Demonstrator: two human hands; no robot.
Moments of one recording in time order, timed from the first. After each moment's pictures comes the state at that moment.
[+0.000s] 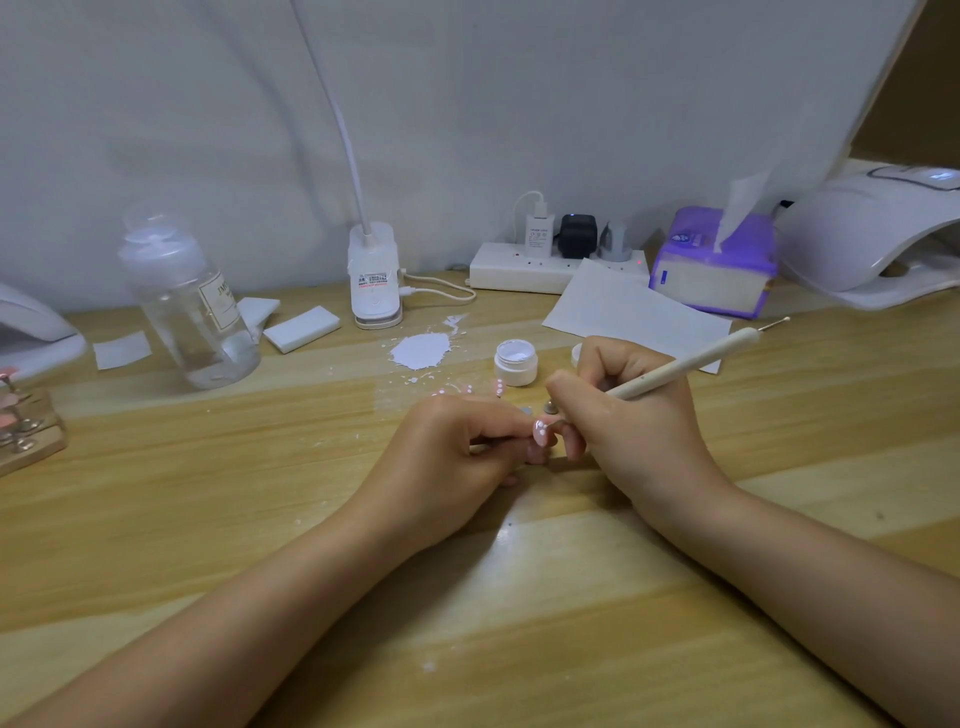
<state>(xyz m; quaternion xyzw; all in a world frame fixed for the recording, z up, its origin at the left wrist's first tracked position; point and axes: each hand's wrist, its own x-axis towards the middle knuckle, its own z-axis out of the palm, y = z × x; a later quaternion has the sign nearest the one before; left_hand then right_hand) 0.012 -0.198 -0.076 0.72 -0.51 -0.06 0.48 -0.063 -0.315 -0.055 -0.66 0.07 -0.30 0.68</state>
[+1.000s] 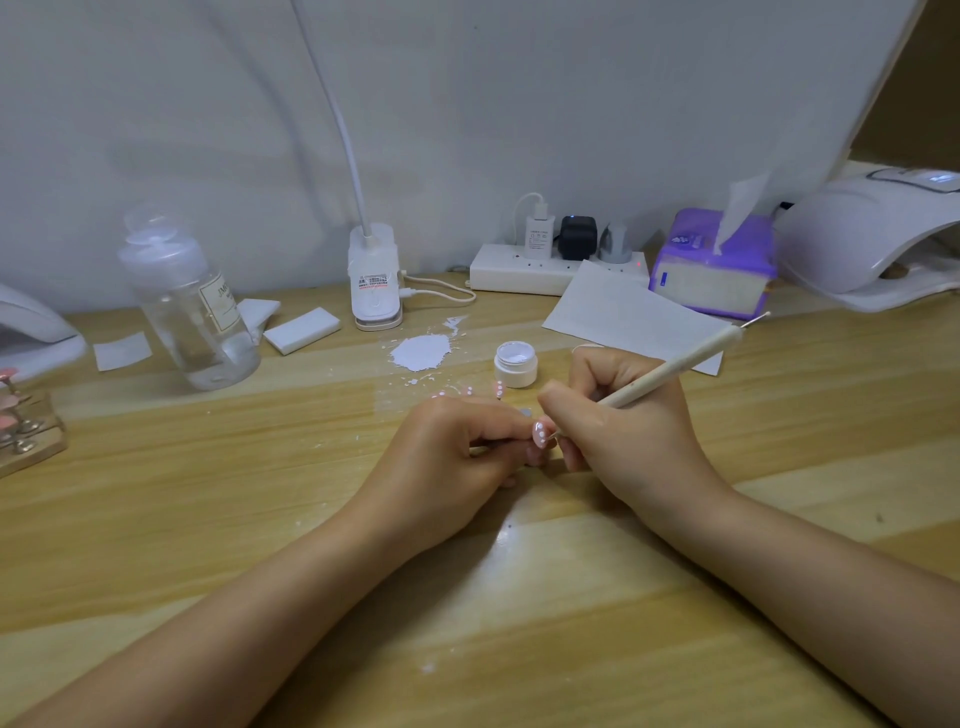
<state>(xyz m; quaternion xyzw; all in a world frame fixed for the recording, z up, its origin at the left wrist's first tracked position) 0.013 -0.198 -0.076 0.72 -0.51 -0.05 0.47 -0.066 -0.314 -0.055 -0.70 0.05 -0.29 0.65</state>
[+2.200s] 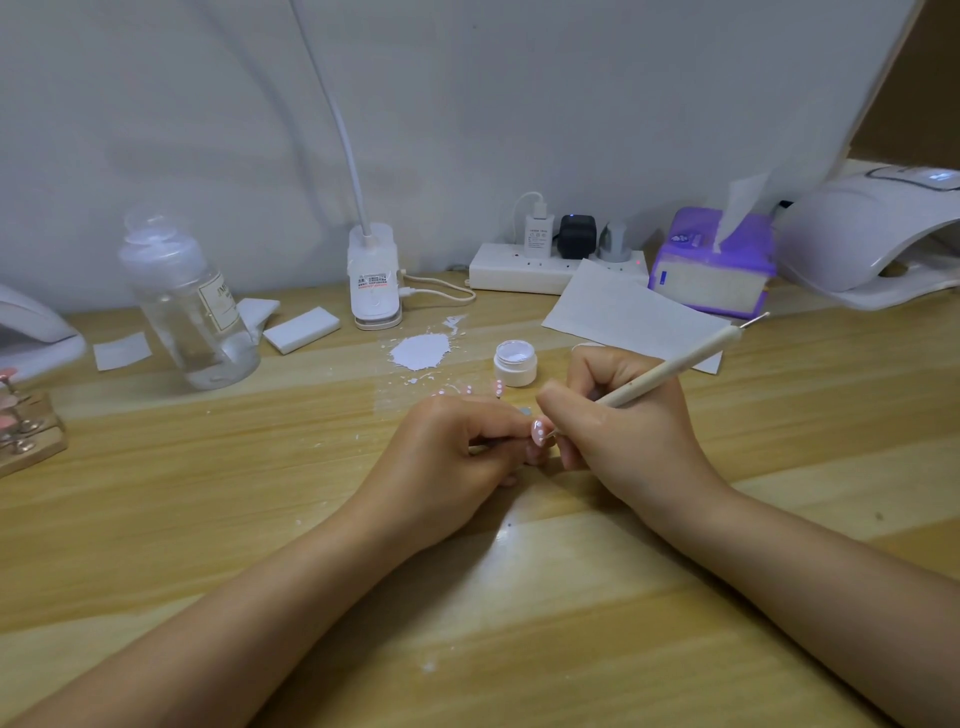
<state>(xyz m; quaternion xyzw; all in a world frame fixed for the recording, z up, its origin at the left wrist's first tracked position) 0.011 -0.198 -0.073 0.72 -0.50 -0.06 0.47 -0.066 -0.314 -0.056 -0.70 0.04 -0.29 0.65</state>
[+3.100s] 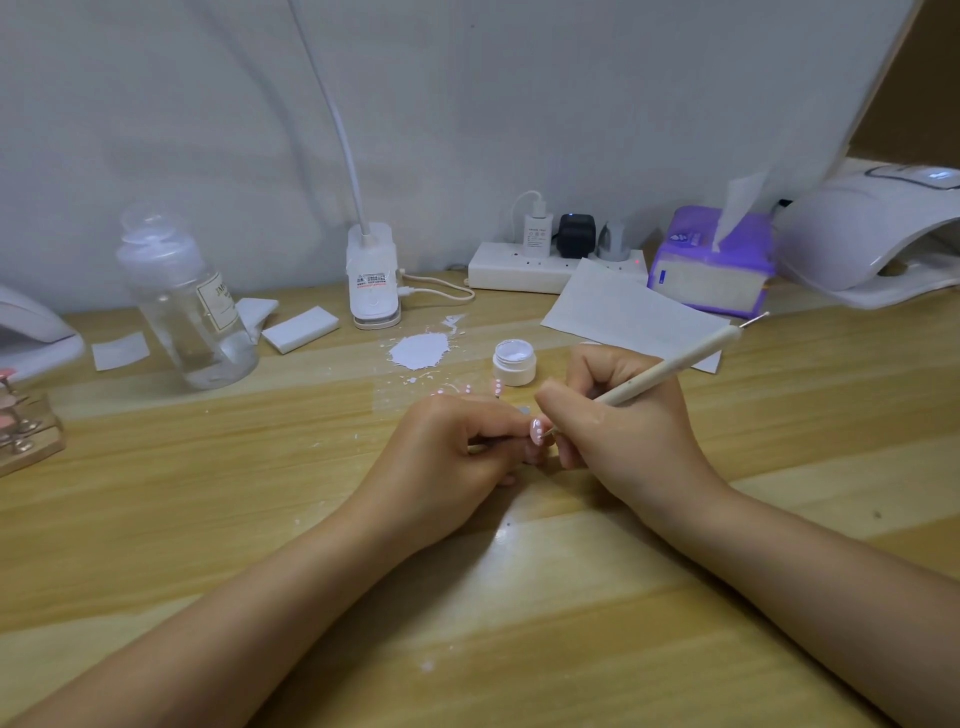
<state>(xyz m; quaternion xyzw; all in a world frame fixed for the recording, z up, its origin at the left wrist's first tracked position) 0.012 -0.197 -0.074 0.73 -0.51 -0.05 0.46 -0.065 -0.314 -0.057 -0.70 0.04 -0.29 0.65</state>
